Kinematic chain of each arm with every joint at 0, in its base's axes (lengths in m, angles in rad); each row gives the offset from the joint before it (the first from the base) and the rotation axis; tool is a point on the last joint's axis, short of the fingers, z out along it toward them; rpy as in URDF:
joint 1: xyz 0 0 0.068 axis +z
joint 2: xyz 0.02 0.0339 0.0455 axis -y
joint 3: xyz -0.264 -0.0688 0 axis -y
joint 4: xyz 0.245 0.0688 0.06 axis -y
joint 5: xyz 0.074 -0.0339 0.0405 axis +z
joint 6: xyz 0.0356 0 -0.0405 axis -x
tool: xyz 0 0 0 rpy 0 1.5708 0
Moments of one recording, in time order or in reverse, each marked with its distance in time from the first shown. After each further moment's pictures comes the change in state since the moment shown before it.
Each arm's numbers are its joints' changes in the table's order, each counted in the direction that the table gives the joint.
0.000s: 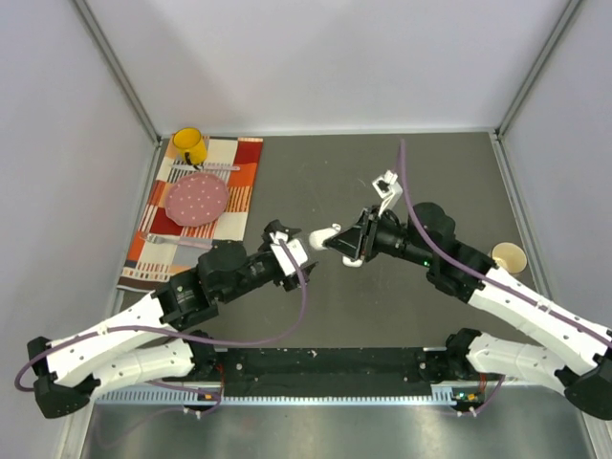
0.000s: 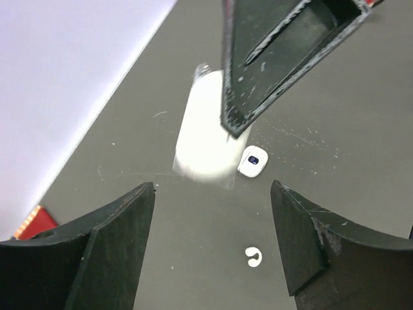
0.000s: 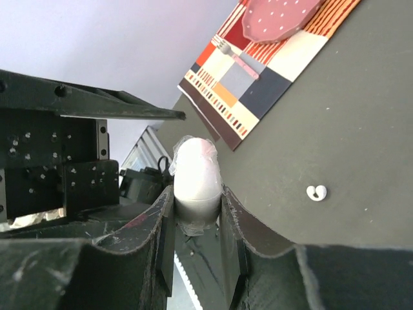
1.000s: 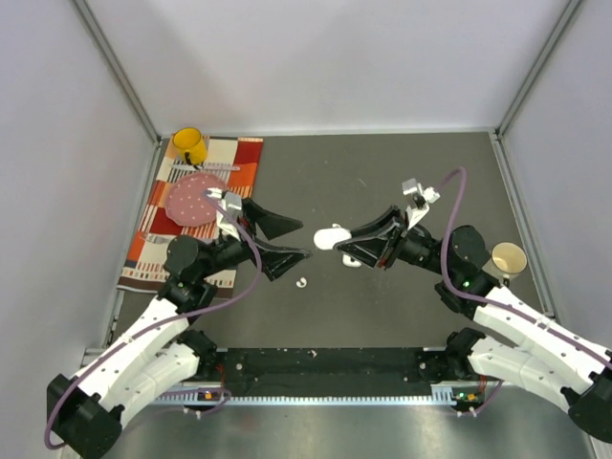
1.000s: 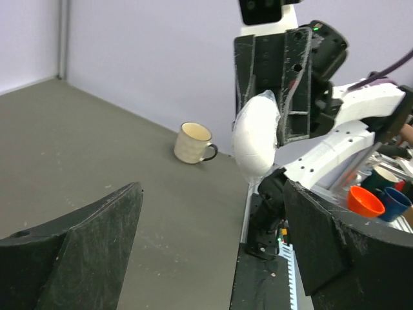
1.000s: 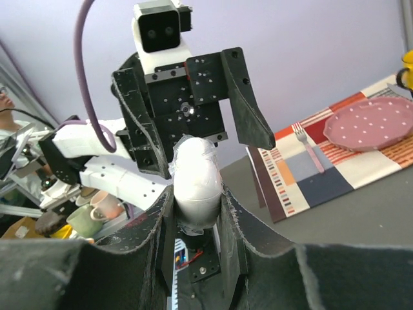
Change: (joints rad) left arm 0.517 0.046 -0.272 0.742 -0.740 0.947; right arm -0.096 0.151 -0.275 0.628 0.258 0.018
